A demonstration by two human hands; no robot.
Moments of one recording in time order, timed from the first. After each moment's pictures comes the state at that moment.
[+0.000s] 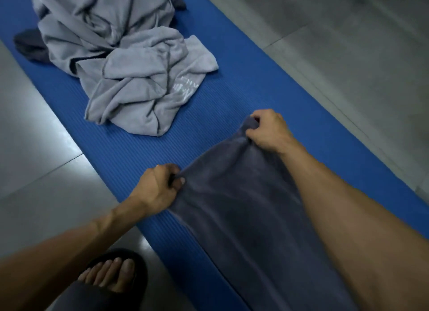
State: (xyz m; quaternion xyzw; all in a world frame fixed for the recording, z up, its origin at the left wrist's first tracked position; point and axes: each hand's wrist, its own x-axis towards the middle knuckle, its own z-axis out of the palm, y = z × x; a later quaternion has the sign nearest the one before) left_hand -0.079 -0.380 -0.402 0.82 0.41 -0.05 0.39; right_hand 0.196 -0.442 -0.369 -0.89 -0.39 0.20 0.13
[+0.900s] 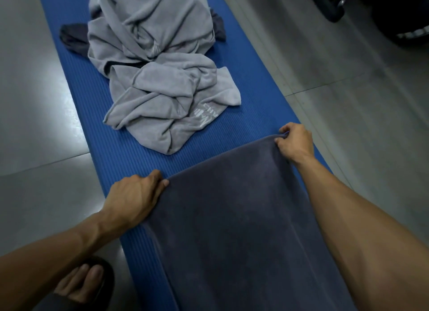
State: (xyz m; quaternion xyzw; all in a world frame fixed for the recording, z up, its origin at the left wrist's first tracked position) left_hand -0.098 -0.360 -0.404 0.85 0.47 0.00 0.22; right_hand 0.274 -0.378 -0.360 -0.92 -0.37 0.11 0.10
